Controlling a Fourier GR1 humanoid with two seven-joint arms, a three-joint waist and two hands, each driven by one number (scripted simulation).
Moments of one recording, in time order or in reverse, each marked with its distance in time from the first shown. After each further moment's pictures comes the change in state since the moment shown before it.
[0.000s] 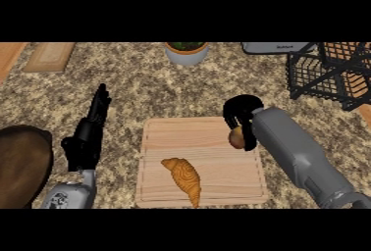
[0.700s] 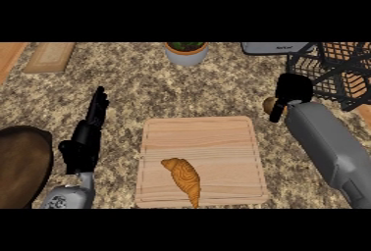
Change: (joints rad) left arm 0.021 0.001 0.006 -0.005 0.003 -0.006 -0.010; right arm 0.080 -0.162 -0.186 -0.148 0.028 -0.343 0.760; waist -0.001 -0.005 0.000
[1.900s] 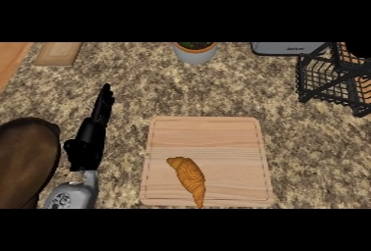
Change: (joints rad) left arm -0.021 -0.013 -0.011 0.004 -0.009 -0.026 -0.005; right arm -0.075 -0.273 -0.403 -0.811 -0.166 0.336 0.347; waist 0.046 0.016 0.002
